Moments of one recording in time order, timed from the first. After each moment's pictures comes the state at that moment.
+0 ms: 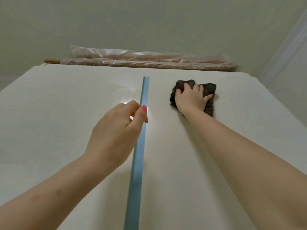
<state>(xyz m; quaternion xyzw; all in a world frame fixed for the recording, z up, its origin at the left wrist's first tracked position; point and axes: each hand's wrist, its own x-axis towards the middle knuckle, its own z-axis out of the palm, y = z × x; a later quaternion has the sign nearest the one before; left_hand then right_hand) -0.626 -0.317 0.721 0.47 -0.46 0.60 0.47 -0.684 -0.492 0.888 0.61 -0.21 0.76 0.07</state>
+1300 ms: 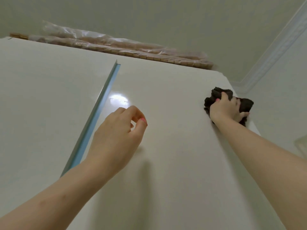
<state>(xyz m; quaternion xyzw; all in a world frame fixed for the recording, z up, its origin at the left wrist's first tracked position) -0.680 -0.414 0.700 0.48 -0.46 0.55 0.51 -0.806 -0.646 0.854 0.54 -0.32 0.78 -0.03</state>
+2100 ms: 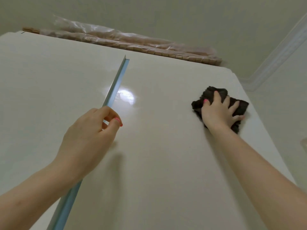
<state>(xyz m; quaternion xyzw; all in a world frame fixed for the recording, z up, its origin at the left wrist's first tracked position) -0.650 -0.372 0.676 0.50 -0.39 0.54 0.55 -0.780 -0.597 0.813 0.60 -0.30 0.74 -0.02</state>
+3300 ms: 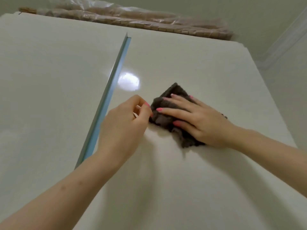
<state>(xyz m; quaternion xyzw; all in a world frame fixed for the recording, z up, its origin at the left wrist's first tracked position) -0.680 -0.411 0.667 0.48 -0.43 0.47 0.60 -0.774 -0.595 0.743 0.74 0.13 0.50 0.42</state>
